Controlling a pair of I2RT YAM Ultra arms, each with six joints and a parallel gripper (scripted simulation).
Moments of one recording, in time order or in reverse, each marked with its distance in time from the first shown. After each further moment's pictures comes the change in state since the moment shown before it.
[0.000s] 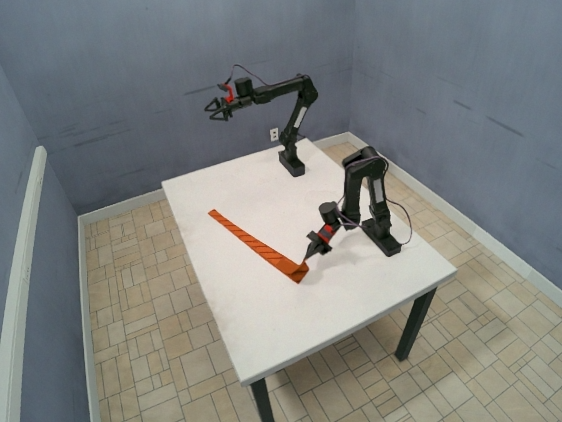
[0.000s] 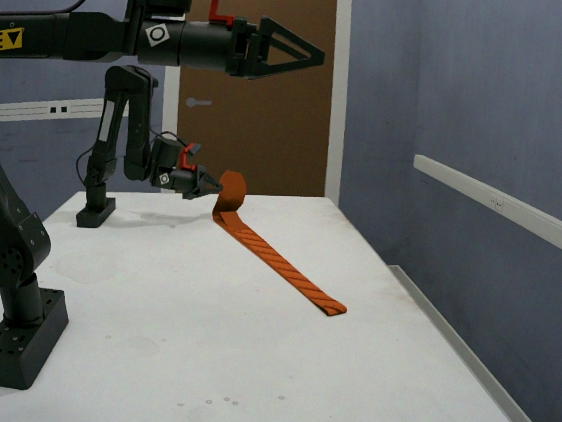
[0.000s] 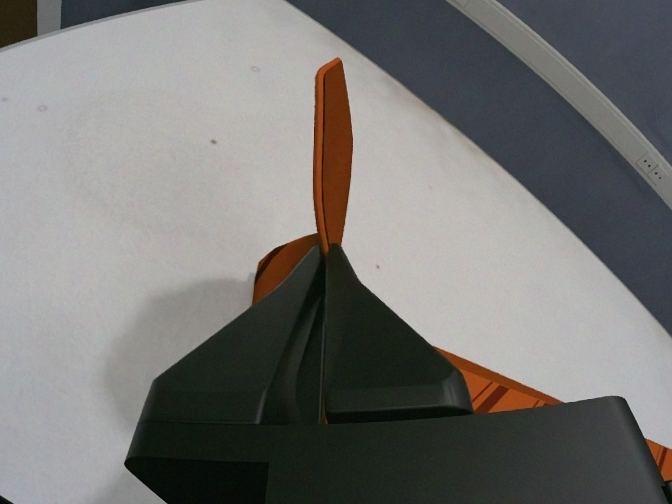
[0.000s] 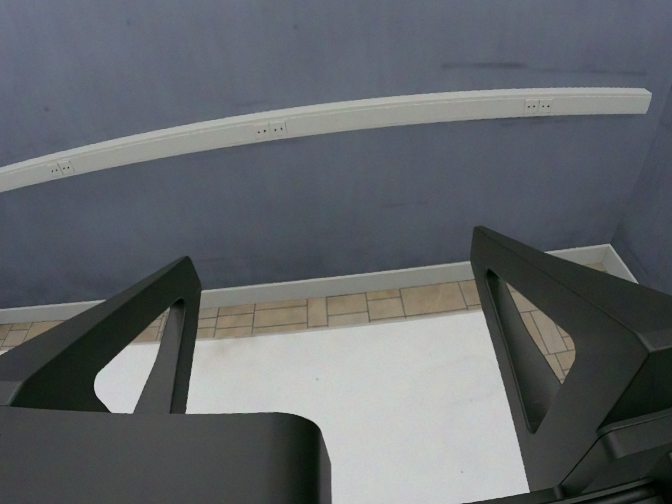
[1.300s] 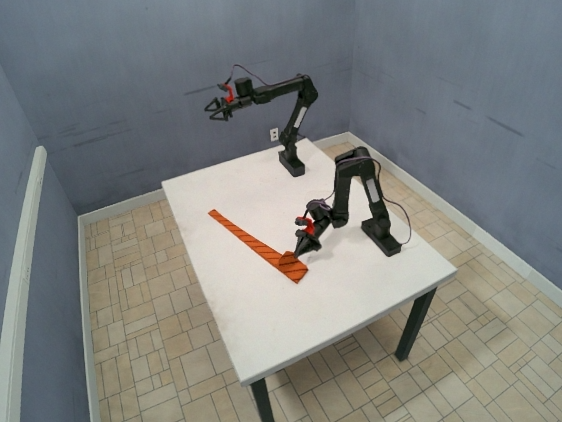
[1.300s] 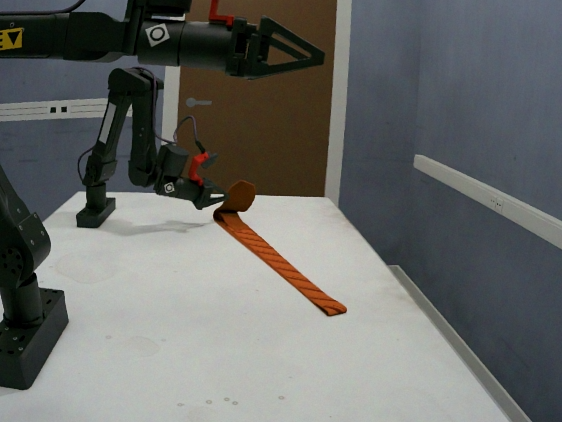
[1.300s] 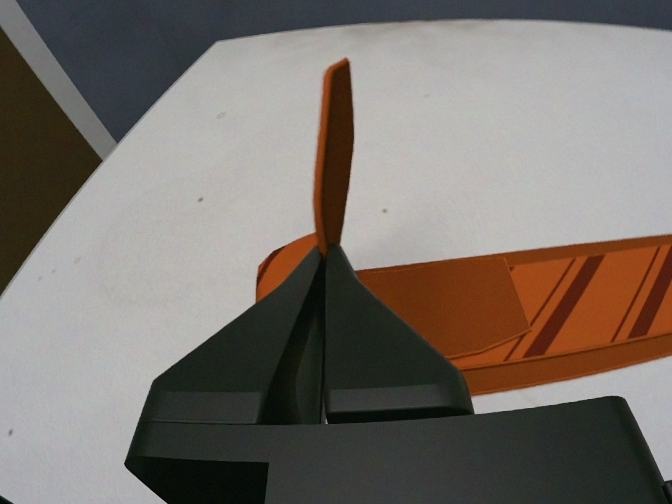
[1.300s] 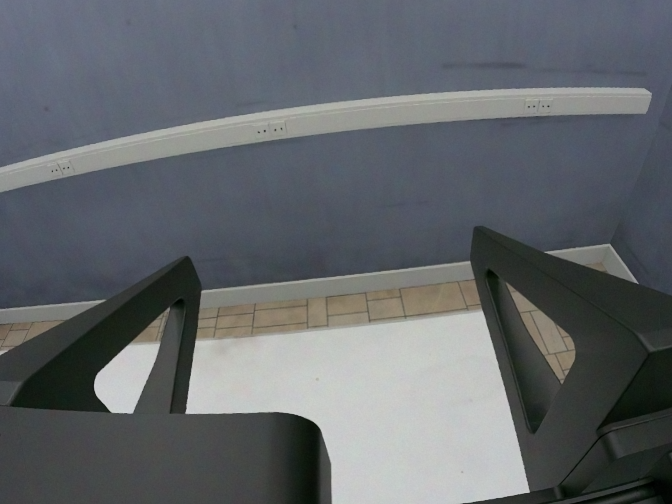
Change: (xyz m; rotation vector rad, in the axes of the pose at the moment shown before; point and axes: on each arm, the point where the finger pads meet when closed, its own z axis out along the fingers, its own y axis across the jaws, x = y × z) left arm 0.036 -0.033 0.003 -0.009 0.016 0.716; right arm 0.000 0.000 0.000 0.000 0.000 0.000
